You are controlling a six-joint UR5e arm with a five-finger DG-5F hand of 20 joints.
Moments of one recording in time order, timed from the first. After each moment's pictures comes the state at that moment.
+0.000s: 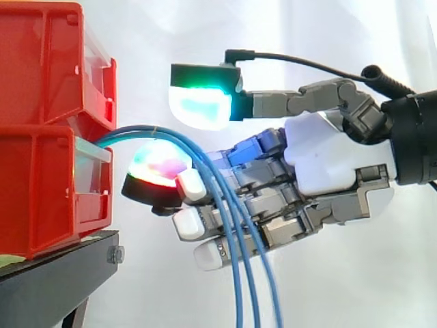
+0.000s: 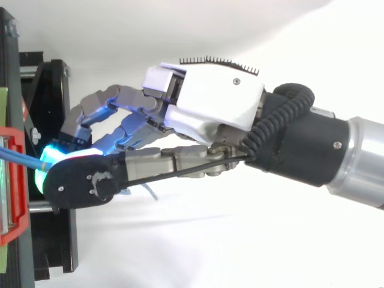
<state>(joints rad) 0.21 -2.38 -0.89 -3.17 -1.08 0.14</state>
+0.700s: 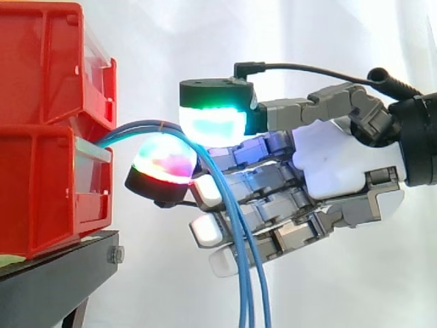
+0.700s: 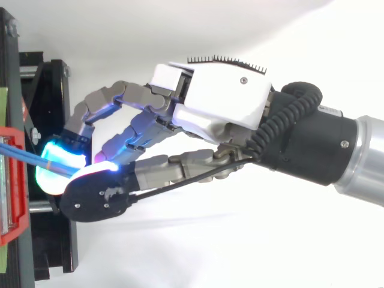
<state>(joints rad) 0.21 -2.37 -0.90 -3.20 -1.08 0.13</state>
